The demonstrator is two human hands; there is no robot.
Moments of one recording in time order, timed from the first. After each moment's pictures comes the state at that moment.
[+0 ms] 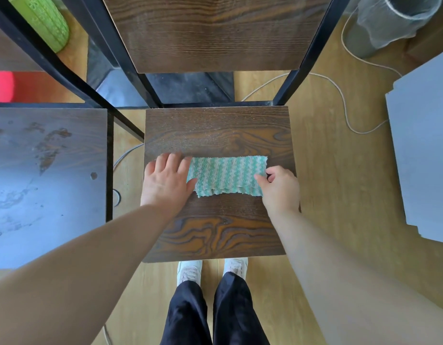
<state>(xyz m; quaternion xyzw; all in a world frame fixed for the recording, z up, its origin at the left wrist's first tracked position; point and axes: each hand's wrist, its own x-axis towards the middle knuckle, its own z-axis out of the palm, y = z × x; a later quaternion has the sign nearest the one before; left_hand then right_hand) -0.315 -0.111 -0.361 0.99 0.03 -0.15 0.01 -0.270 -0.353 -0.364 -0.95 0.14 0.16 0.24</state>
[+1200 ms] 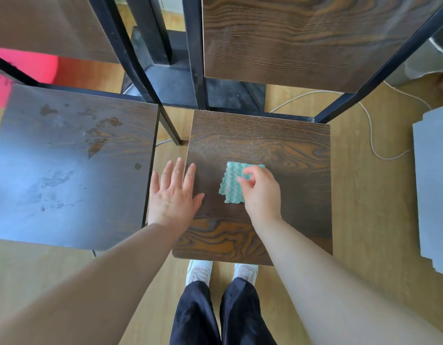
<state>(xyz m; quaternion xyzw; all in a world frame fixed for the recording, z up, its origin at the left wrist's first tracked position) -0.374 -0.057 -0.357 0.97 0.12 -0.19 0.02 -0.292 -0.239 -0.362 -0.94 0.01 0.16 0.32</state>
